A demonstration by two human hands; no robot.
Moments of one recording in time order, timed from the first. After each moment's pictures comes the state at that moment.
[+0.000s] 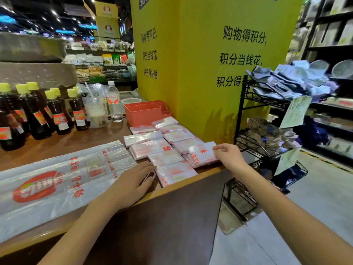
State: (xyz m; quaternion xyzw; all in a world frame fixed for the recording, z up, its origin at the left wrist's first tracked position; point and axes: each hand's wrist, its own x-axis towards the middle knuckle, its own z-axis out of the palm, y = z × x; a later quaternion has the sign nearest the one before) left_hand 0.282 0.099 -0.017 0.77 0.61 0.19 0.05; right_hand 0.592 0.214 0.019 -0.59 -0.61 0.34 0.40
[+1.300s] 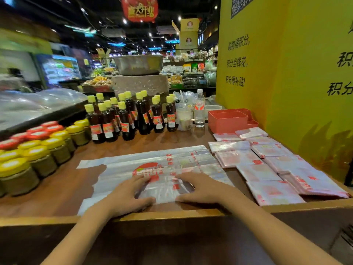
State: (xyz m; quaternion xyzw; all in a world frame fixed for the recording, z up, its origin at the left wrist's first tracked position) left_hand 0.085 -0.048 -0.012 0.57 0.81 0.12 0.10; right_hand 0.306 0.132 -0.001 -0.20 -0.96 0.21 0.03
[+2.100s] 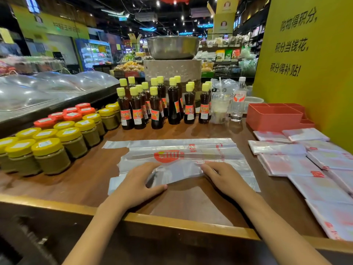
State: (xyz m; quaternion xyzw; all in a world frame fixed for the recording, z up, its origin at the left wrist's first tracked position) left_hand 0.027 -0.061 -0.028 0.53 0.81 0.25 0.03; right_hand 0.226 0.153 -0.028 -0.22 -0.91 0.26 0.22
